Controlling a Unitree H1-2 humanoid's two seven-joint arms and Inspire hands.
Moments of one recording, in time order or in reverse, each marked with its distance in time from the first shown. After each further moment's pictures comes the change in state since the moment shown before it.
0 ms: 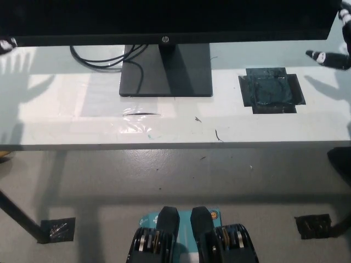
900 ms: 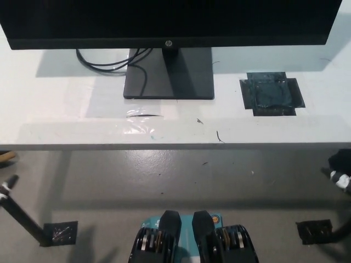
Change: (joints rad) left_arm 0.981 -0.131 0.468 -1.026 -0.325 0.028 -0.071; right_arm 0.863 -0.007 -0.319 -1.004 0.112 -0.002 0.037
